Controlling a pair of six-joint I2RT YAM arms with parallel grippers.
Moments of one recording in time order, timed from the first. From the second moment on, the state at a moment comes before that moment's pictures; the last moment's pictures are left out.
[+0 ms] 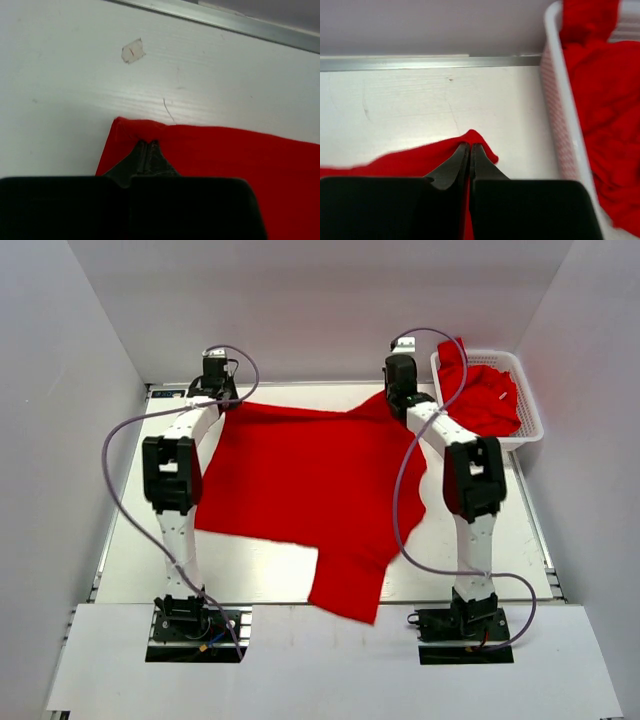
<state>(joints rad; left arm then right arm) -0.08 2.17 1.80 -0.30 -0.14 -0.25 0.34 2.10 1.70 0.00 0.46 0.01</state>
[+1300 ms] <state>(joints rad) 0.05 2.22 1.86 -0.32 -0.02 -0.22 0.27 1.86 1.65 -0.60 0.06 0.26</state>
